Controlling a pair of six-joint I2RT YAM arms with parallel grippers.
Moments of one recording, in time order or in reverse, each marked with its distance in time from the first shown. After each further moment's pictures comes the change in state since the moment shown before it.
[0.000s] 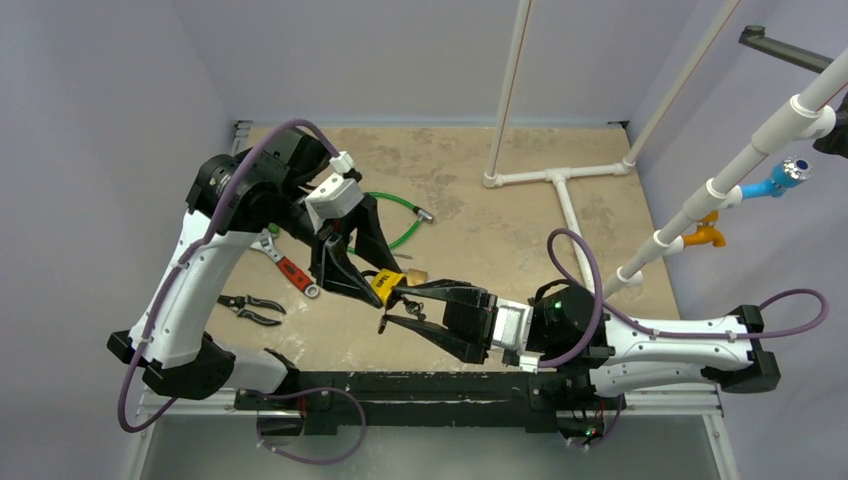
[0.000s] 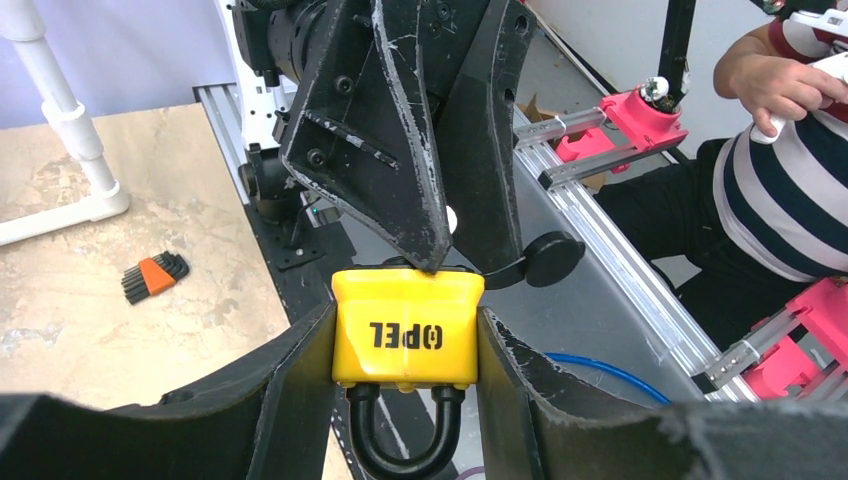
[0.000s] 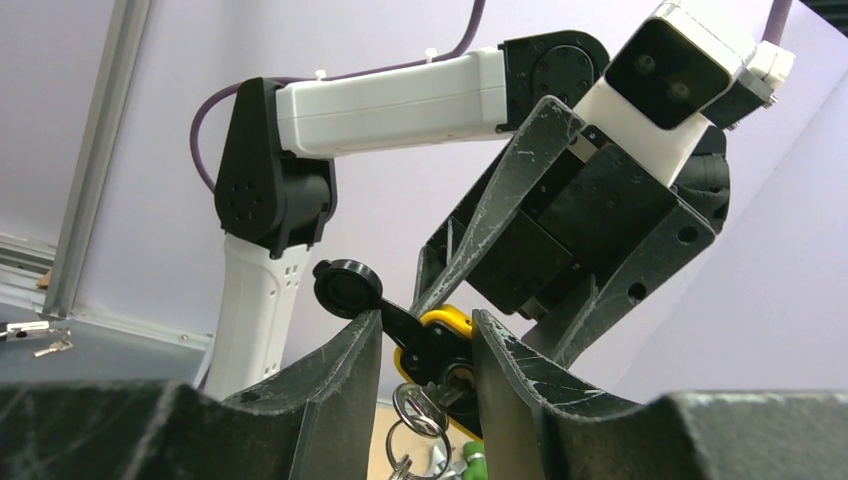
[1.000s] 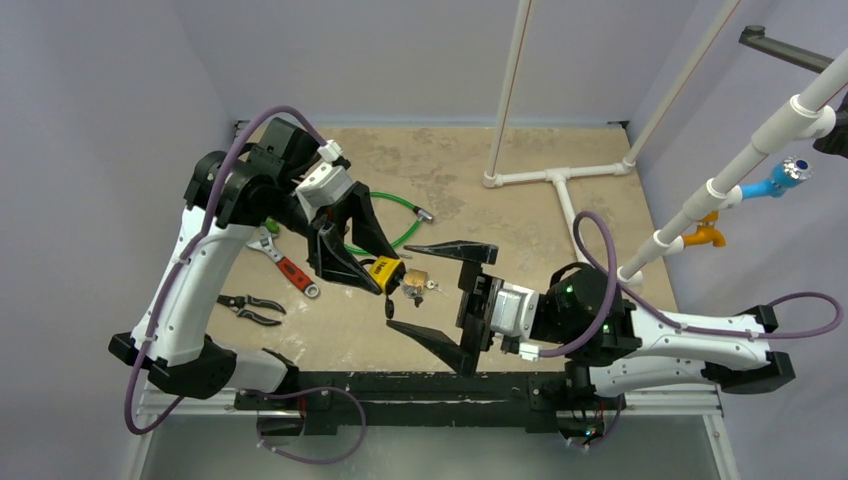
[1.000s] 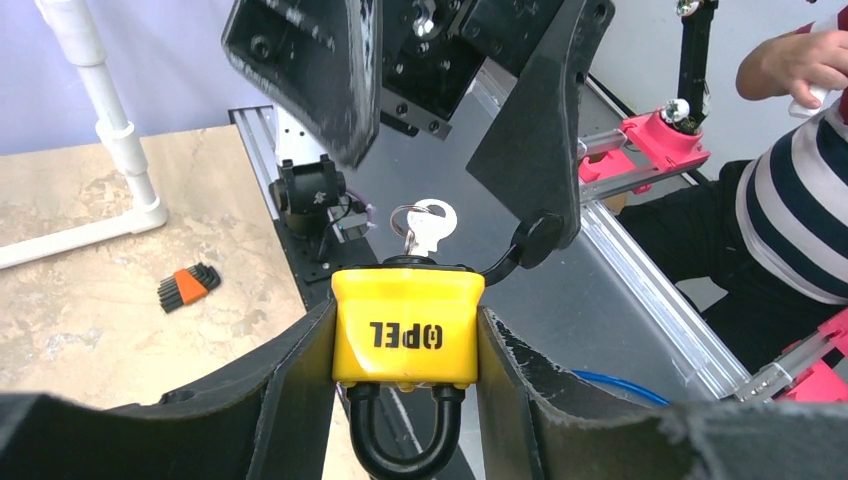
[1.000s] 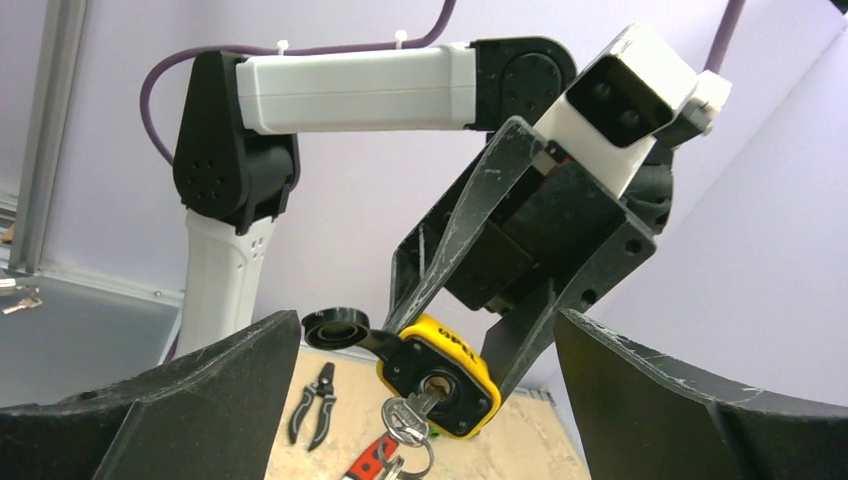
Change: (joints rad) left arm 0.078 0.000 -0.024 0.014 0.054 0.043; right arm -0.006 -0.007 0.181 -0.290 0.061 -0.047
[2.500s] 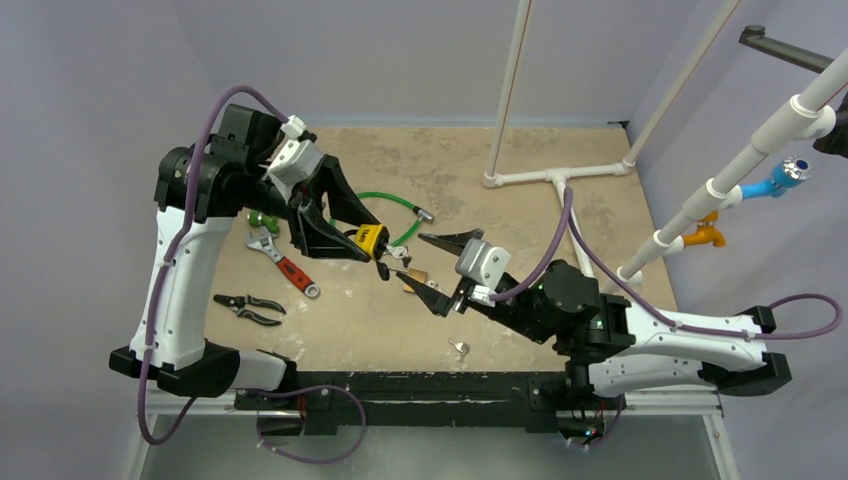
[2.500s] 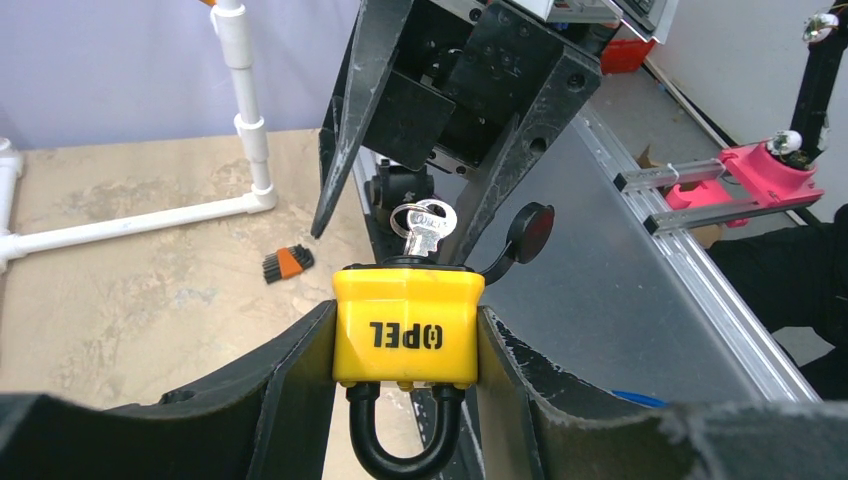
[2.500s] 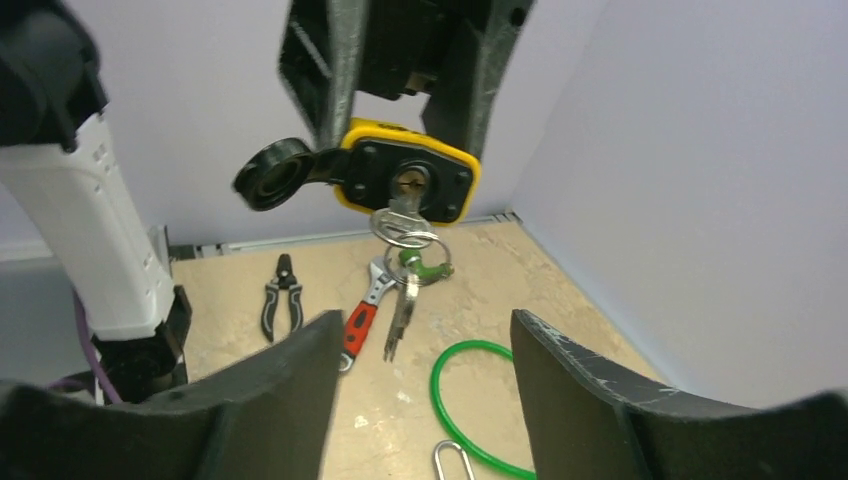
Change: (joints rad) left arm 0.197 -0.005 0.055 0.006 0.006 0.000; right arm -0.032 0.030 0.040 -0.204 0.340 0.182
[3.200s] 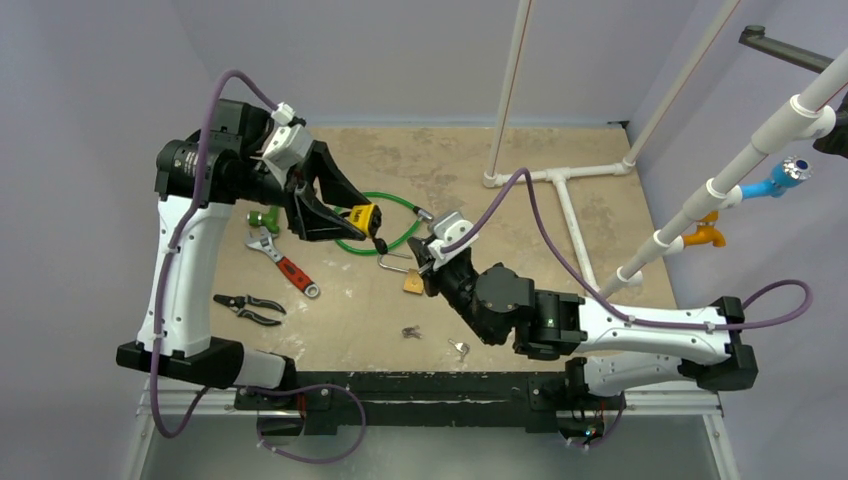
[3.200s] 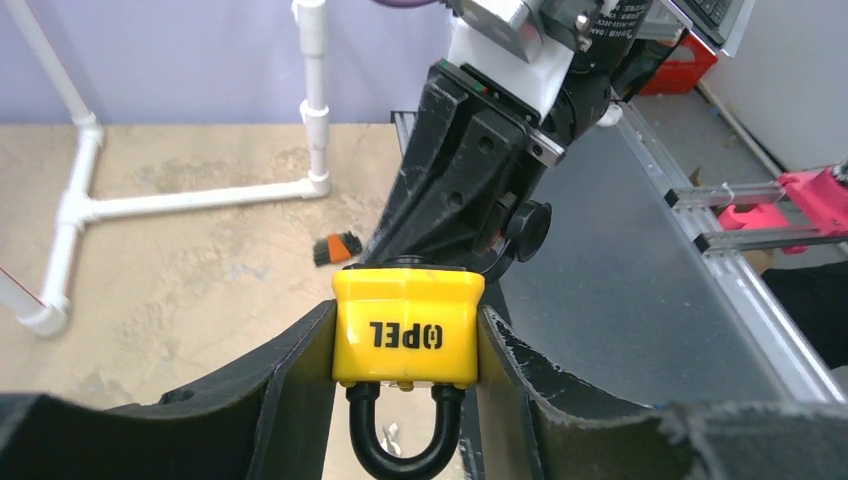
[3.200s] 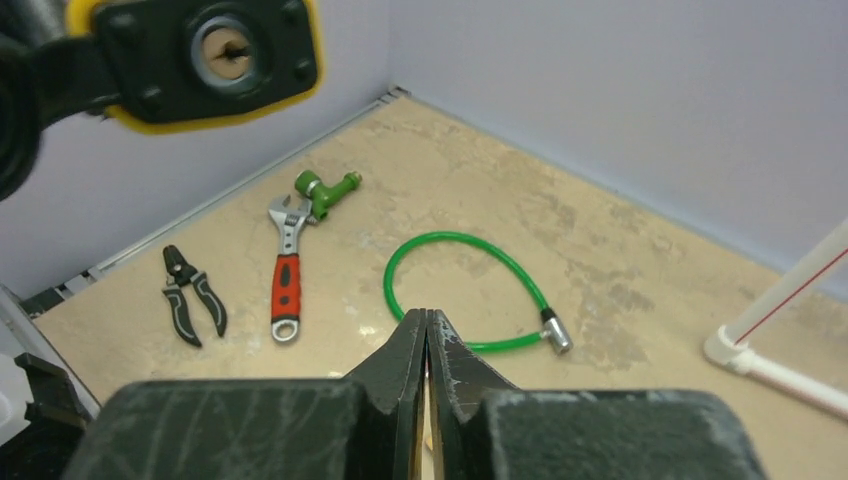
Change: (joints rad) left arm 0.114 0.038 0.012 0.008 0.008 0.050; right arm -0.004 0.181 0.035 0.019 0.464 0.253
